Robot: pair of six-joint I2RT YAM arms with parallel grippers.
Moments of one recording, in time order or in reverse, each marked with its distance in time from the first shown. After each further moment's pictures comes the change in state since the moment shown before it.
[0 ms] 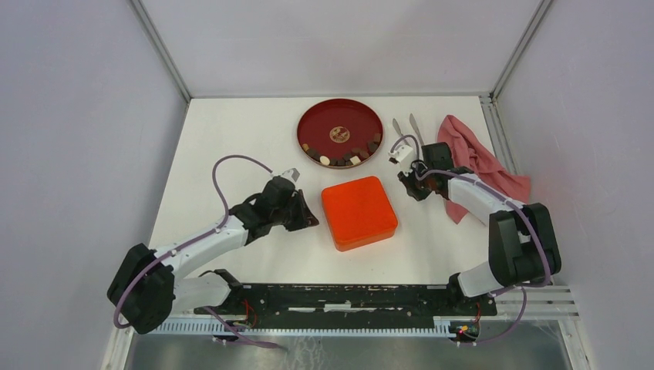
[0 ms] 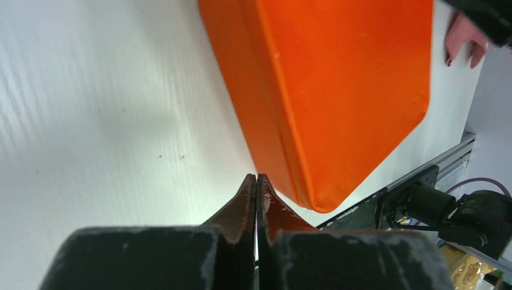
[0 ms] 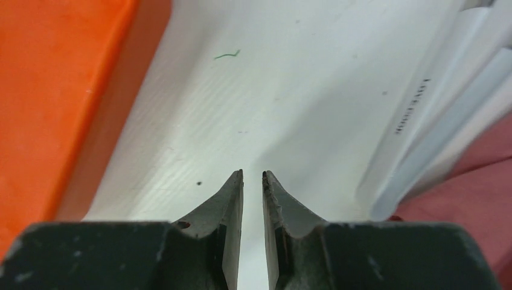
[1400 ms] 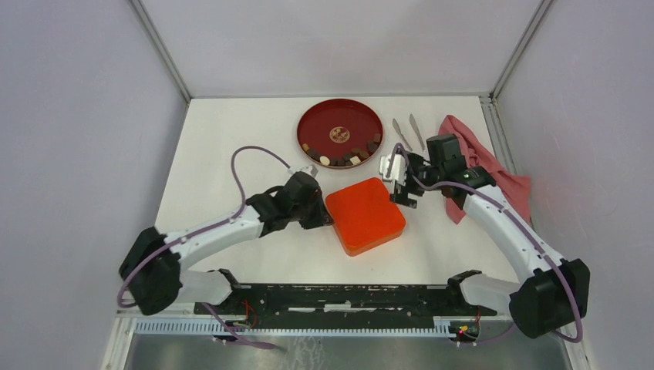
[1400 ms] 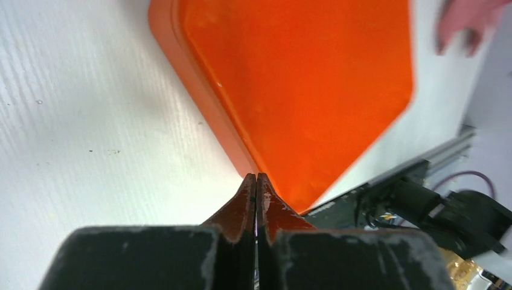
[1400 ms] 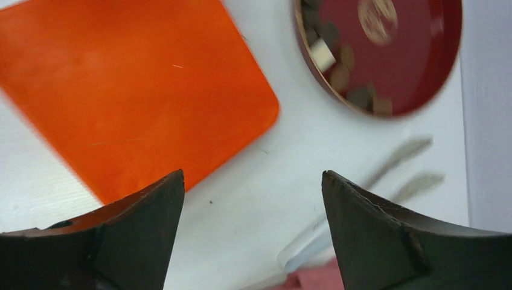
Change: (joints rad) left arm -0.159 0.190 0.193 -0.121 -0.097 -0.129; right arm 0.109 -0.267 0.157 -0.240 -0.166 -0.372
